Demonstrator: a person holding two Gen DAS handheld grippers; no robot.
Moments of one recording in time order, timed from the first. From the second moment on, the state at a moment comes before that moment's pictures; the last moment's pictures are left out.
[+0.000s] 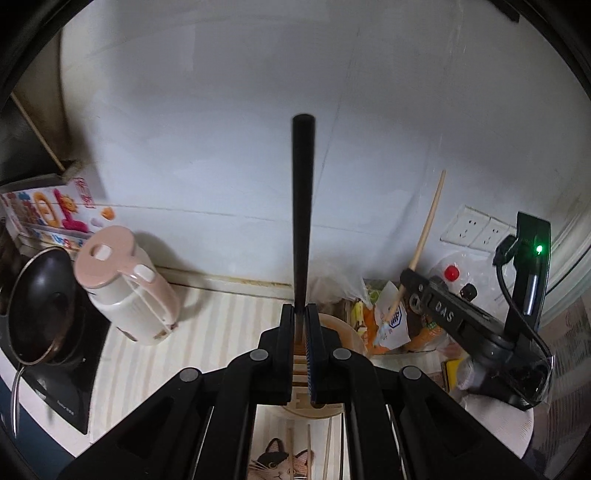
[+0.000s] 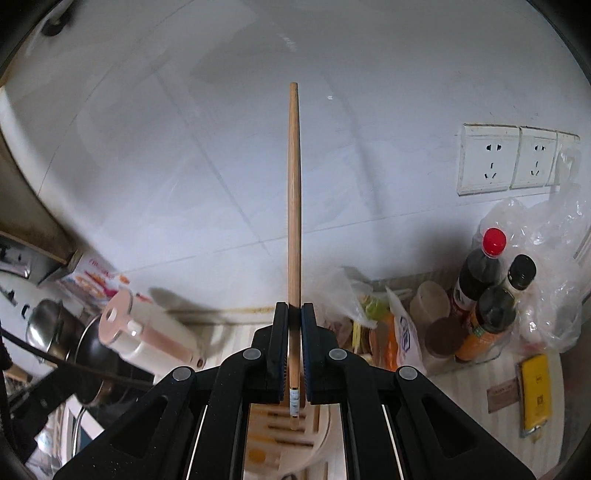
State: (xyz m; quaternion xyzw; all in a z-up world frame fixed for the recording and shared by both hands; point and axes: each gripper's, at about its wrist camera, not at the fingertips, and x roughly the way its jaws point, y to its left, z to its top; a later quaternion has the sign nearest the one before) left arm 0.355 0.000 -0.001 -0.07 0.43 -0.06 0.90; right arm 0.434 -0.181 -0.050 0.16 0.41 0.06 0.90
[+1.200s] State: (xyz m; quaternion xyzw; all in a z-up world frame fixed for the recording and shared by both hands) left arm 0.335 0.030 -0.026 -0.06 0.43 0.02 0.90; right arm 0.378 -0.189 -0.069 0.13 0.44 0.04 0.89
